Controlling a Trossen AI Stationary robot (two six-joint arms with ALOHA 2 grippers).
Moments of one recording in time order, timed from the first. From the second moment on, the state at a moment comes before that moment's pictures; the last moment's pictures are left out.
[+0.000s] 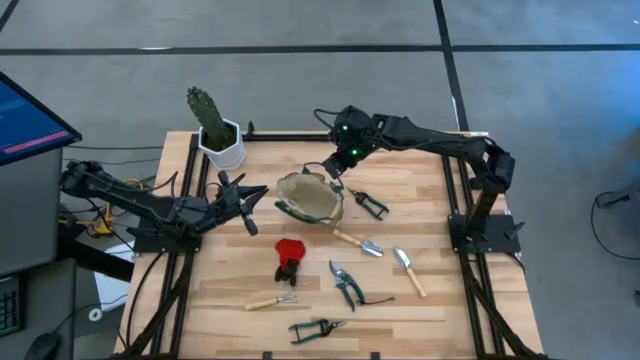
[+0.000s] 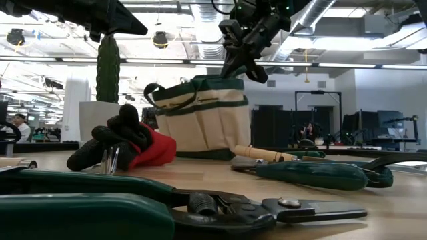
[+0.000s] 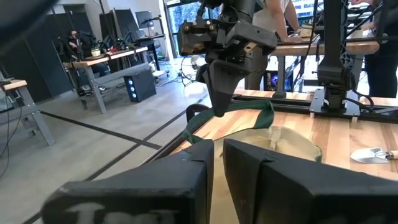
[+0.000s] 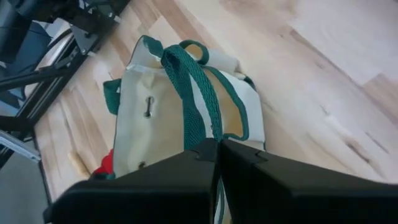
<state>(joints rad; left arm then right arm) -0.30 0.81 0.39 0.36 -0.90 0.07 -0.40 1.79 1.57 -0.70 -0.31 0.43</state>
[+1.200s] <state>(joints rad) -0.30 0.81 0.39 0.36 -0.90 0.07 -0.48 1.76 1.57 -0.89 -0.13 0.28</state>
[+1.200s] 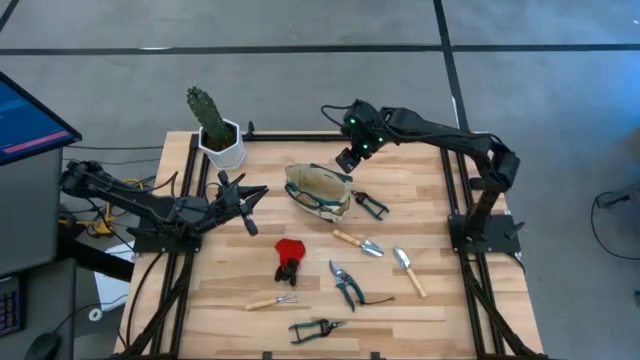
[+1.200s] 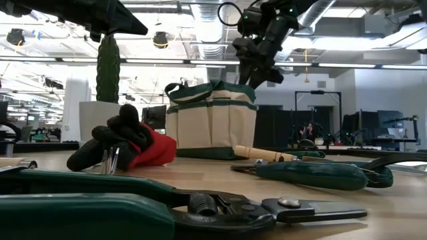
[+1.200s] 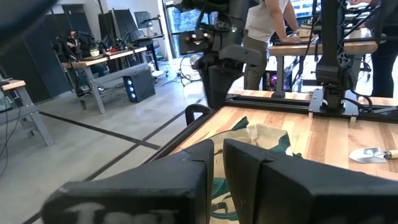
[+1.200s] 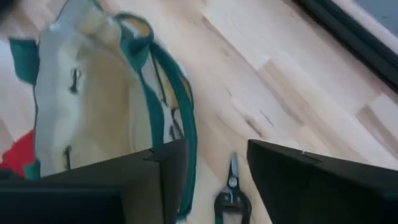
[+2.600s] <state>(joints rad) -0.30 0.81 0.39 0.36 -0.96 0.07 -0.19 1.34 0.90 -0.39 -0.13 0.62</state>
